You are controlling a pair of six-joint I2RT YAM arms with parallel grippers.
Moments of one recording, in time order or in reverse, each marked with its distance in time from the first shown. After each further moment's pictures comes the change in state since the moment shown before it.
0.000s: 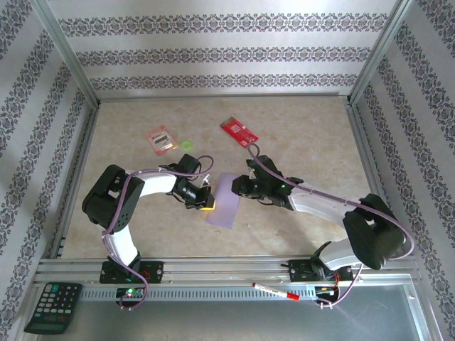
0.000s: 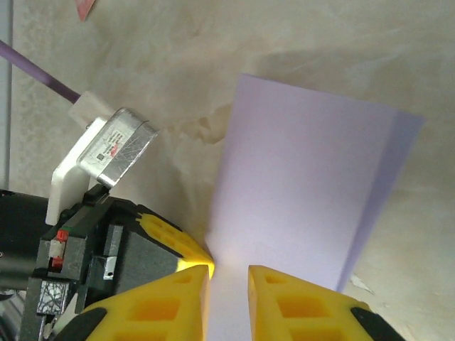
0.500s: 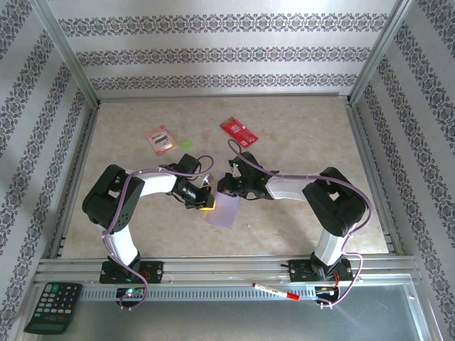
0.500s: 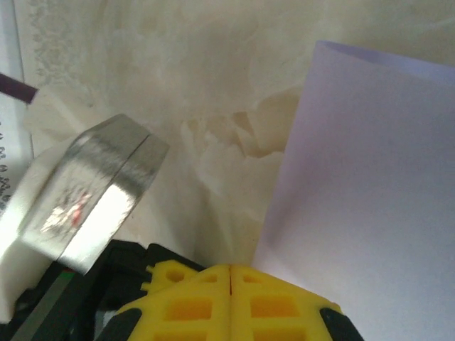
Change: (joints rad) left arm 0.000 0.002 0.001 0.000 0.002 0.001; right arm 0.009 0.332 0.139 0.167 -0.178 0.077
